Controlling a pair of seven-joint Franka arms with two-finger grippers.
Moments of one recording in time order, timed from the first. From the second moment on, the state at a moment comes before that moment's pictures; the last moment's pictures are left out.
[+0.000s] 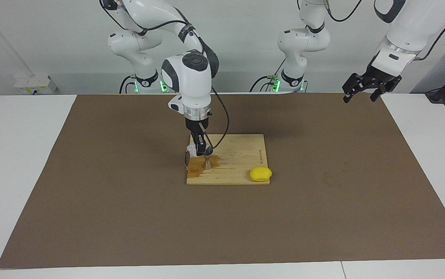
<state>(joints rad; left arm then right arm) -0.02 -0.04 -0.02 -1.59 -0.03 1.53 -0.04 0.42 0.23 0.08 -1.79 -0.13 2.14 1.92</state>
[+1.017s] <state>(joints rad) -0.02 -0.04 -0.02 -1.59 -0.03 1.53 -0.04 0.34 0.24 0.07 -1.78 0.11 2.14 1.91</state>
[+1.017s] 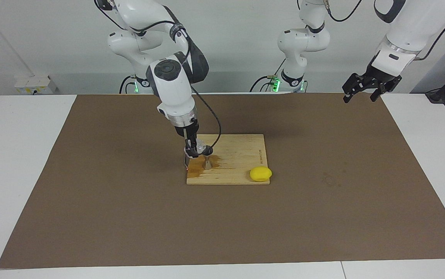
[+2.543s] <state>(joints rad) -0.02 -0.04 -0.02 -1.59 -0.03 1.53 -0.04 -0.23 0.26 0.07 -2.02 0.66 2.07 0.94</state>
